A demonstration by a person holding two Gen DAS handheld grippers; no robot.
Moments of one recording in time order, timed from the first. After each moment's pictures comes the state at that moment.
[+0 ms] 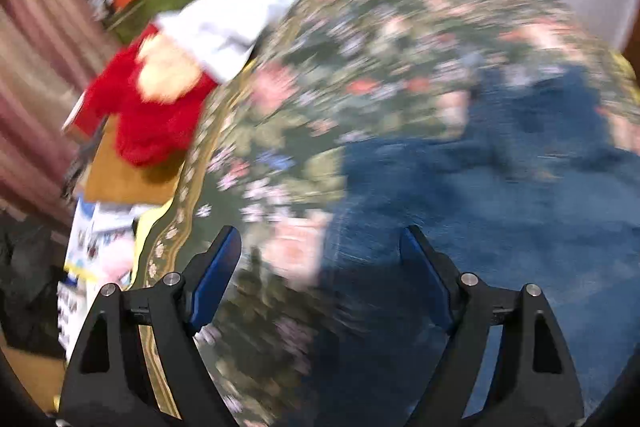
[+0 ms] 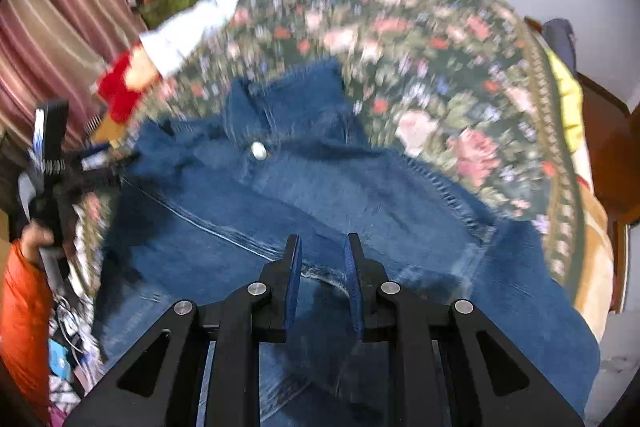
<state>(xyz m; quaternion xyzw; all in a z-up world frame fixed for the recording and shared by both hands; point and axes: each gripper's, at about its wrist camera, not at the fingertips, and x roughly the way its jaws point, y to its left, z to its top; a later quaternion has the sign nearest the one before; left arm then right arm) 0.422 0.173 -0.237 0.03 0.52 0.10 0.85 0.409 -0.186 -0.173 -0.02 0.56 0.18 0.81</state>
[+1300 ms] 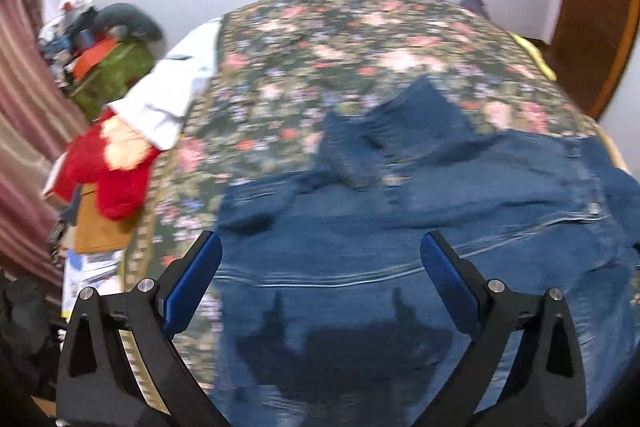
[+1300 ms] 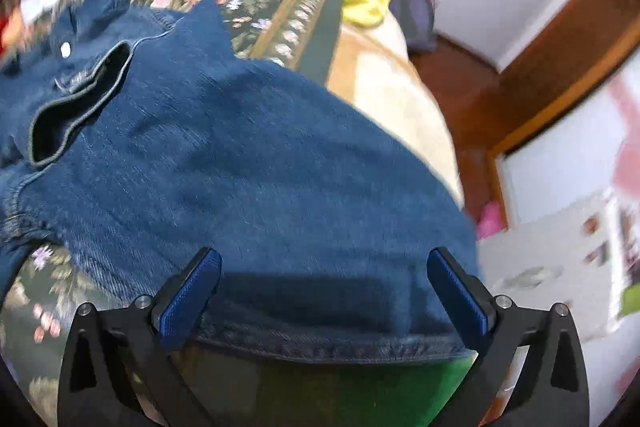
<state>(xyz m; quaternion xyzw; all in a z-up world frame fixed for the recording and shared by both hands) 0.362 0.039 -0.152 0.09 0.46 -0.03 0.88 0.274 -0.390 -0.216 -0.09 0.56 -0.06 0.82</state>
